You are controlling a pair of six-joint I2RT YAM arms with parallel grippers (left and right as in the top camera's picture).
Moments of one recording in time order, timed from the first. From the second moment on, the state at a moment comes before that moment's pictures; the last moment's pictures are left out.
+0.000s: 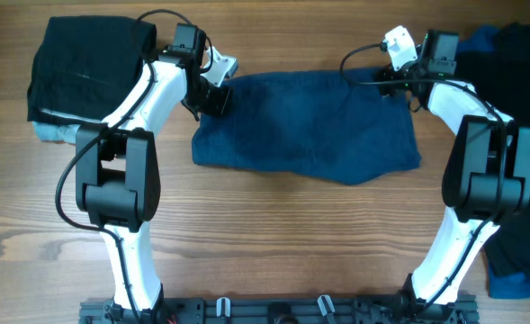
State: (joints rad) left arm -0.19 2.16 1.65 -0.84 0.36 0.18; right arm -0.11 2.16 1.41 -0.08 -0.25 -0.62
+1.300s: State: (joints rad) left arm -0.19 2.16 1.65 -0.86 0.35 0.18; right arm -0.17 2.20 1.51 -0.23 -0.37 -0.46
